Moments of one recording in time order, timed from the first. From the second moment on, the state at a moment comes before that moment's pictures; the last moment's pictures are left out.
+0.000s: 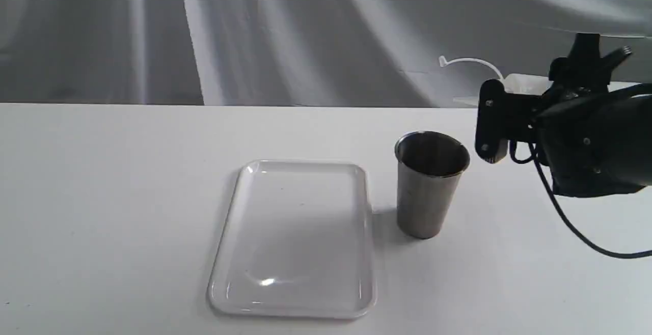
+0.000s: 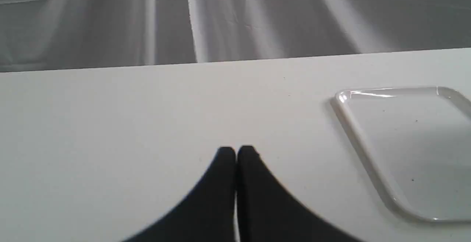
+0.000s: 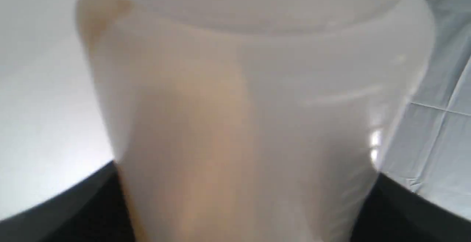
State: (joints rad) left arm -0.03 0.00 0.00 -0.01 0.27 0.04; right arm 0.19 1.79 -1.02 -1.72 0.75 0.43
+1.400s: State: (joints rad) left arm -0.03 0.00 0.00 -0.01 0.27 0.04; right arm 0.23 1.80 -1.09 -1.72 0.76 0.00
